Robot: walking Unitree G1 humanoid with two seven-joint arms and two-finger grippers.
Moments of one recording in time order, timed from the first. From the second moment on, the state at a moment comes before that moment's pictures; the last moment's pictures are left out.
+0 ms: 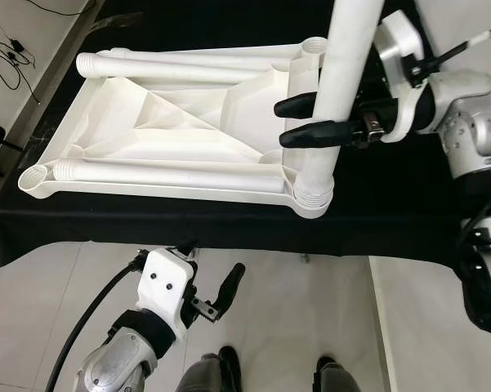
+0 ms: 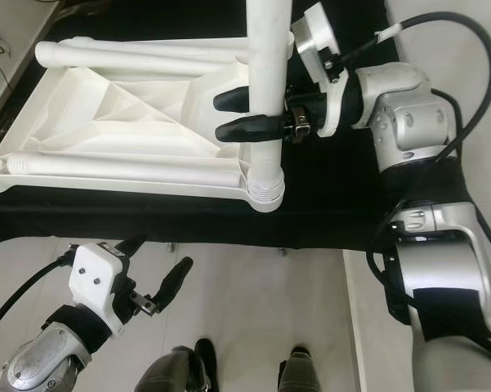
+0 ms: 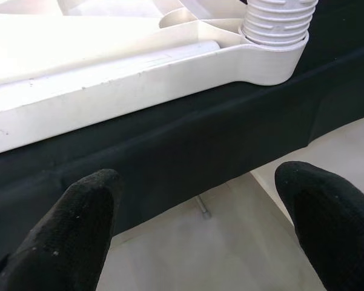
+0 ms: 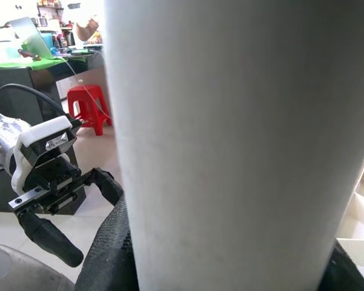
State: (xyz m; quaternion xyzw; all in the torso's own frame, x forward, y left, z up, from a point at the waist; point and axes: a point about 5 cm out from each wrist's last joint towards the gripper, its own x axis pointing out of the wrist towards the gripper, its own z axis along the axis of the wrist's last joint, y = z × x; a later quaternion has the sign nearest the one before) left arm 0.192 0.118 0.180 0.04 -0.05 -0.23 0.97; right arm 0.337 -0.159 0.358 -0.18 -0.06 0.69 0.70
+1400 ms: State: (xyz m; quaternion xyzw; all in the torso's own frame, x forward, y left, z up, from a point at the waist) left arm 0.194 0.120 0.182 0.04 -0.05 -0.22 0.97; right arm 0.347 -0.138 0.353 -0.16 -0.02 0.65 0.74
